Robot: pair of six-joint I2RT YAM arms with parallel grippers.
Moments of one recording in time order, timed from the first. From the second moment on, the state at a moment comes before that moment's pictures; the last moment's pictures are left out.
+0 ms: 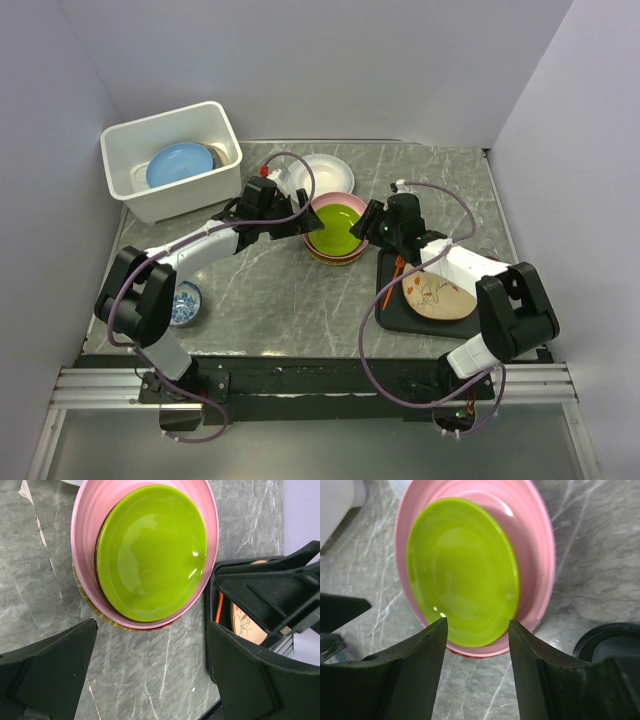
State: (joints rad) left arm -0.52 1.63 1.08 -0.05 0.25 -0.67; right arm 0.38 1.50 0.82 0.07 -0.10 0.67
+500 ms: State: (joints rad) left arm -0.52 1.63 1.08 -0.05 0.25 -0.67; right arm 0.37 1.60 0.85 0.08 -0.06 0.66
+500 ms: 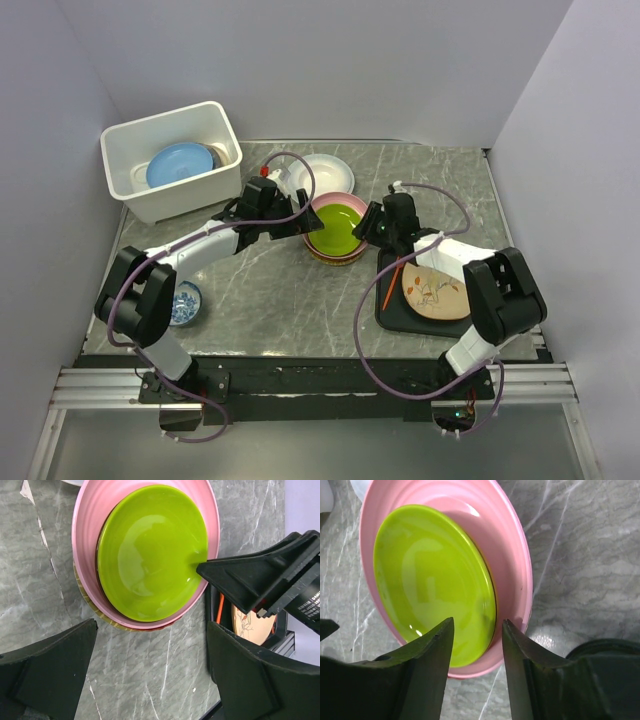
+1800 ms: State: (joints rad) left arm -0.52 1.58 1.05 -0.08 0.13 -0.65; right arm 0.36 1.45 0.77 0.12 -0.04 0.68
